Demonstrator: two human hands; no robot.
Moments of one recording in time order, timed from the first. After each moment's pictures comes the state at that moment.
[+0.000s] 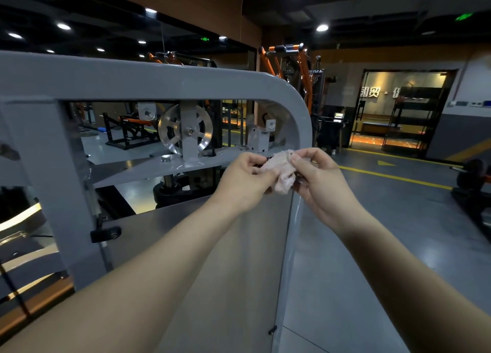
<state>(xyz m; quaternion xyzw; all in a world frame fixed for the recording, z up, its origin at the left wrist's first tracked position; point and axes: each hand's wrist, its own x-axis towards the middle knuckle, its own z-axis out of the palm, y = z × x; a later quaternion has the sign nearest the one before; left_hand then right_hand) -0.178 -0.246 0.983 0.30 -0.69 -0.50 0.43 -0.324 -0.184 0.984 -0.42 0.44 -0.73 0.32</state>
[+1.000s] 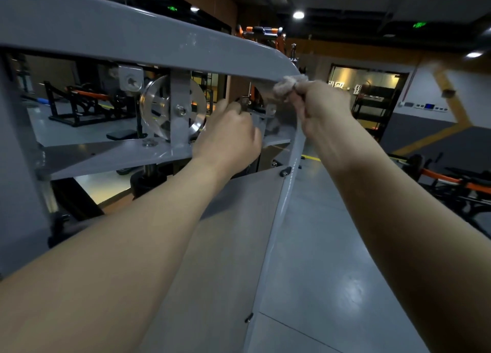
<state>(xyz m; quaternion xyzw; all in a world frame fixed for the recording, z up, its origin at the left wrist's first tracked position) -0.178 -0.322 1.011 0.33 -0.85 0.02 0.42 -0.327 -0.267 1.085 -0.23 0.44 -0.83 0.26</state>
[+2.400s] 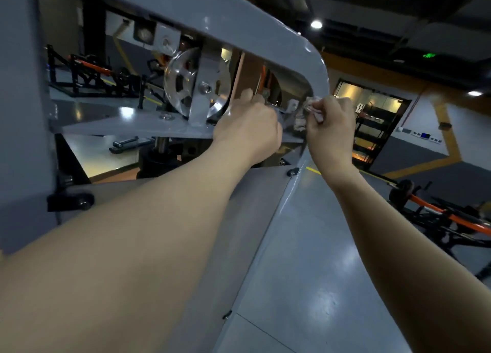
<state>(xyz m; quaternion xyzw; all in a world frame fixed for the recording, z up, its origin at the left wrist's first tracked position) -0.179 -0.317 1.012 0.36 -0.85 0.04 0.38 -0.352 -0.266 1.020 -0.52 0.65 -0.45 -0.31</state>
